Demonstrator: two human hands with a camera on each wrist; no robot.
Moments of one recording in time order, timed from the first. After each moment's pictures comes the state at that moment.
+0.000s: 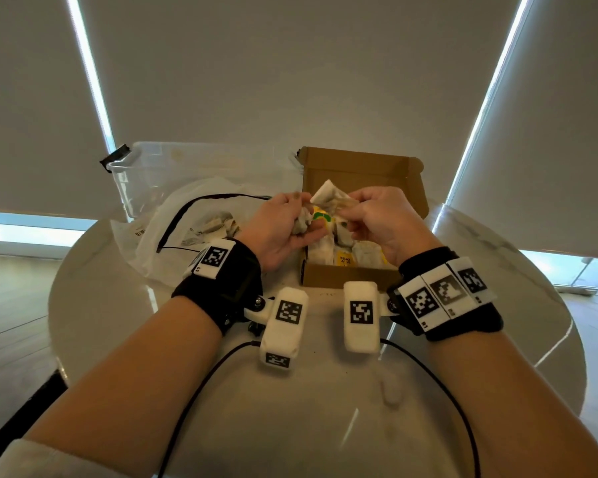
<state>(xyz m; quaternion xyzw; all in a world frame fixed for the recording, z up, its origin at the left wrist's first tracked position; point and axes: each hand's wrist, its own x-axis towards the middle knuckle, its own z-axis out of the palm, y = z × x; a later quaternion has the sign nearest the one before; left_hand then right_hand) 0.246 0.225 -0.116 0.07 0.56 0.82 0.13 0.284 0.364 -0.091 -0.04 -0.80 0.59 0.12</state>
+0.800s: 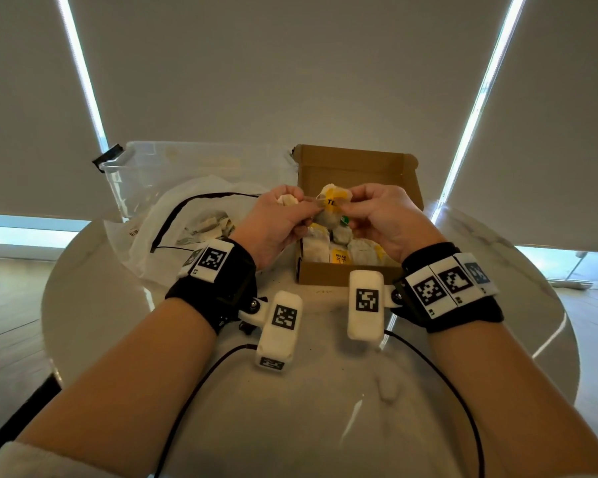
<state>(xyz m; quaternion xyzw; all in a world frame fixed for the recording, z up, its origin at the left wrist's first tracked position) 0.252 0.223 -0.115 0.14 0.60 0.78 0.07 0.285 0.376 -0.094 -0.02 -0.77 0.63 0.10</state>
